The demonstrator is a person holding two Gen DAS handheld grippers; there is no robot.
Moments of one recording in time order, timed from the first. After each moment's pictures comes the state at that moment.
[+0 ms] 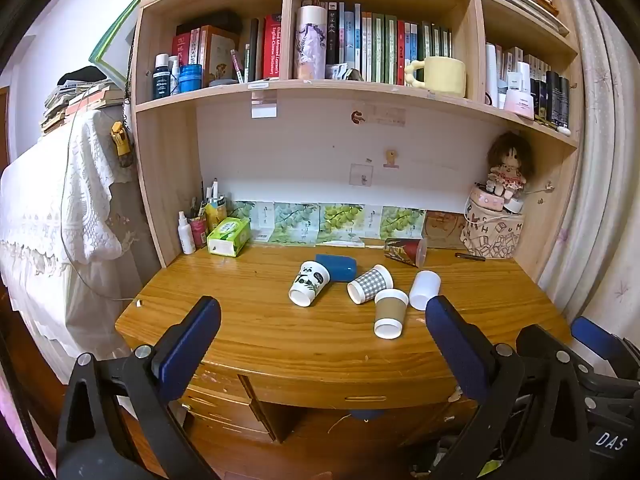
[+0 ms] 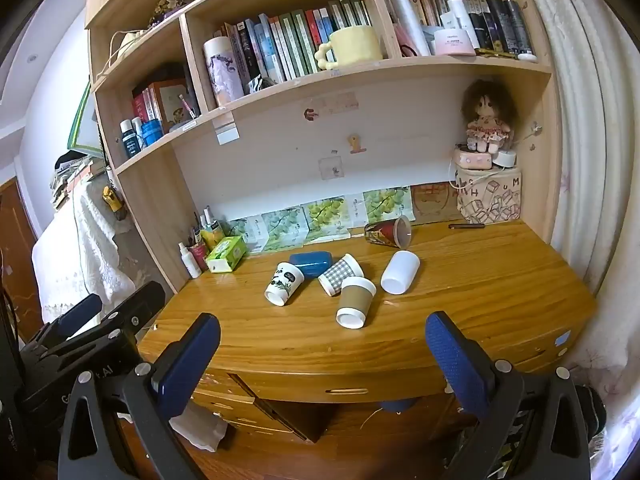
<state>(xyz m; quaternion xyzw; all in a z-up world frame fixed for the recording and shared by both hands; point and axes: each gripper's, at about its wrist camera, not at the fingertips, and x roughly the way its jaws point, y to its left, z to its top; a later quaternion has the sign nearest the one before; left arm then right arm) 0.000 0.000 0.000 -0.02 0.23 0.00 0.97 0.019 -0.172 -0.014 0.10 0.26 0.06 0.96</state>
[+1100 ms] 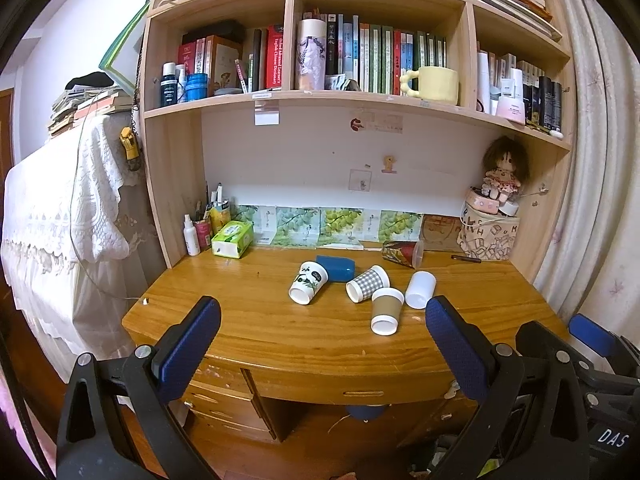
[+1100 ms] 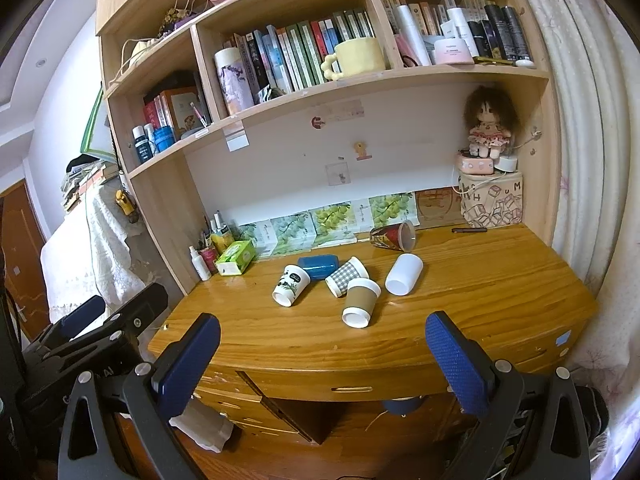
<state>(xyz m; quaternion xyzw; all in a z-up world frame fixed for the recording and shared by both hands) -0.025 -0.004 0.004 -0.02 0.21 0.01 0.98 -0.002 -0.179 -0.008 0.10 0.24 0.08 0.96</state>
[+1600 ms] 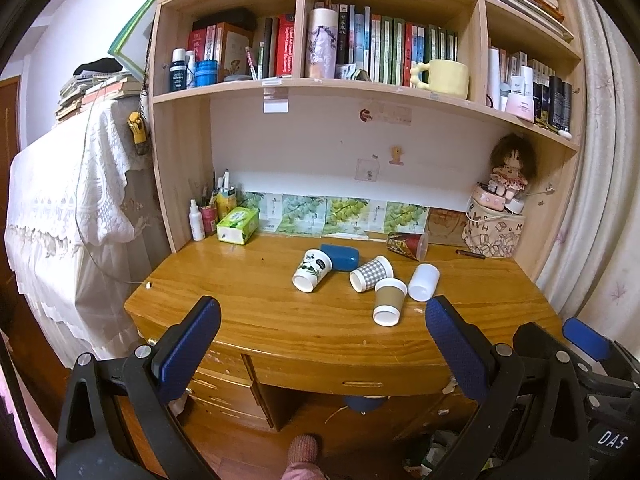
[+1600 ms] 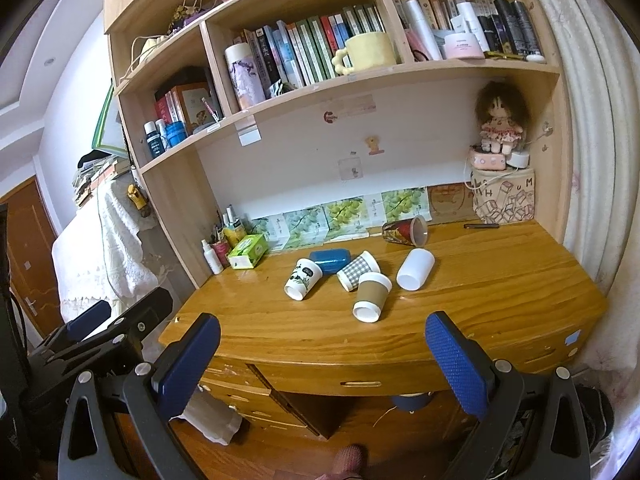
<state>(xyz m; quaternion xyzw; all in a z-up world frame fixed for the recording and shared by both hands) -0.026 -0.003 0.001 -0.04 0.24 0.02 0.97 -0.006 -0.182 -0.012 0.11 0.25 0.11 0.96</state>
